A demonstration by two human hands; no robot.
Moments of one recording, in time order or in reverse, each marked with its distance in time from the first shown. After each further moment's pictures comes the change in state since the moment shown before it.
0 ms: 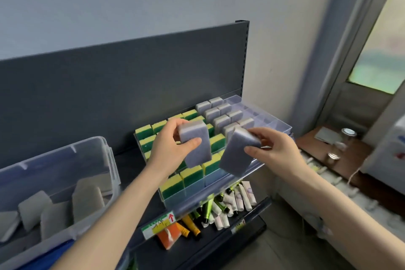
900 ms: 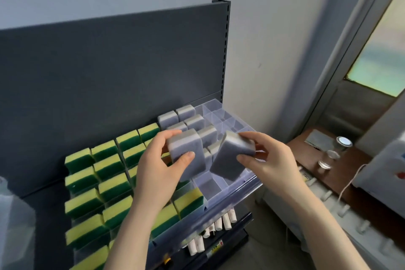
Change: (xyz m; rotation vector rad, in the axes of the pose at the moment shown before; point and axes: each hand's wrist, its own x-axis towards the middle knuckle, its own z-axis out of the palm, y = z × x) left_hand 0.095 -0.003 0.122 0.010 0.076 0.006; right_hand 0.119 0.091 -0.045 -0.029 0.014 0.049
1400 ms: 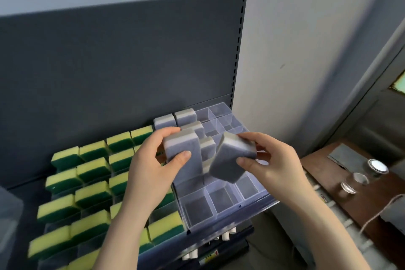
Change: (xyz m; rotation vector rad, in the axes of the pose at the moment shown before) left_hand 0.049 0.000 0.044 0.147 0.086 -0.069; right_hand 0.077 0.038 -0.021 0.084 -0.161 -0.081
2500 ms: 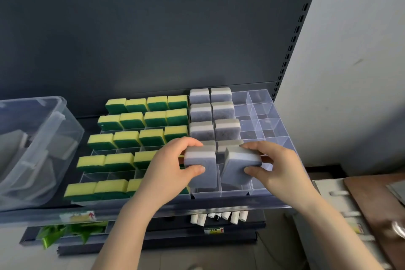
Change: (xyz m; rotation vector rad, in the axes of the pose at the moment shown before) left_hand -0.058 -0.002 0.028 0.213 -0.050 -0.245; right_hand 0.013 0.049 0.002 -0.048 -0.441 -0.135
